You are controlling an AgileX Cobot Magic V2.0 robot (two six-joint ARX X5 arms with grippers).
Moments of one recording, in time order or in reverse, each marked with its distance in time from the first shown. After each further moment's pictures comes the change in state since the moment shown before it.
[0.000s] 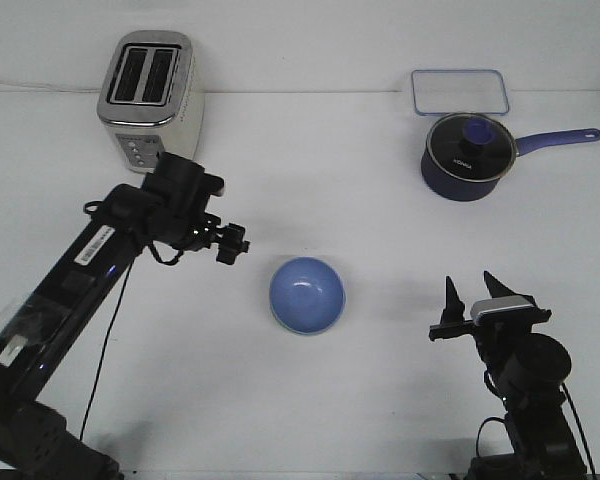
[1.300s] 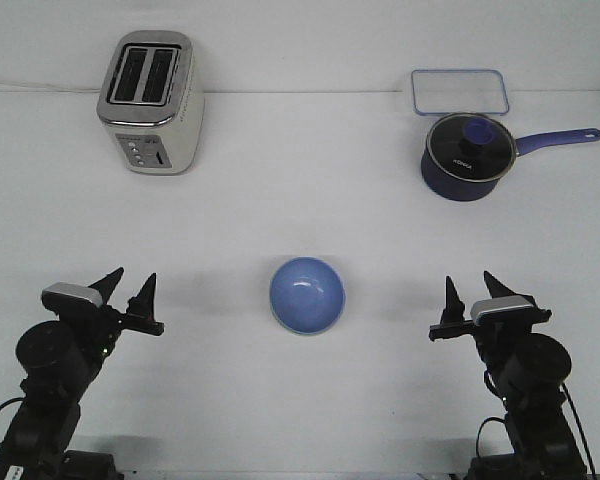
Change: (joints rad) left arm 0.267 -1.068 -1.153 0.935 -0.089 -0.051; right arm 0.000 0.000 0.000 0.000 0.000 0.000
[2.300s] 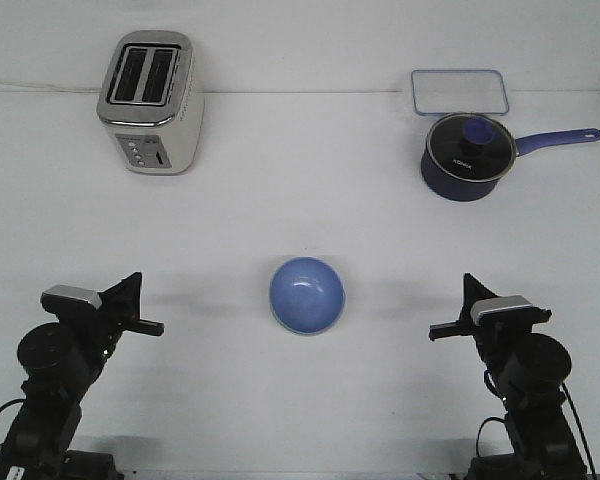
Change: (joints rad) left arm 0.000 -0.006 -0.010 0.001 0.000 -0.038; right arm 0.000 0.000 0.000 0.000 0.000 0.003
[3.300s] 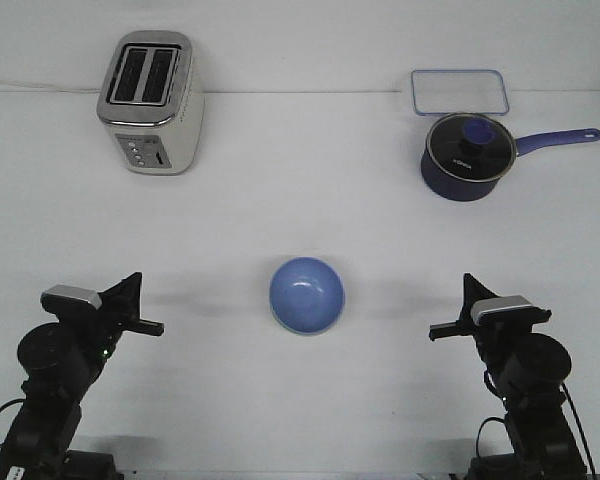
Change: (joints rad) left arm 0.000 0.000 0.000 0.000 0.000 0.000; right arm 0.000 0.000 0.000 0.000 0.000 0.003
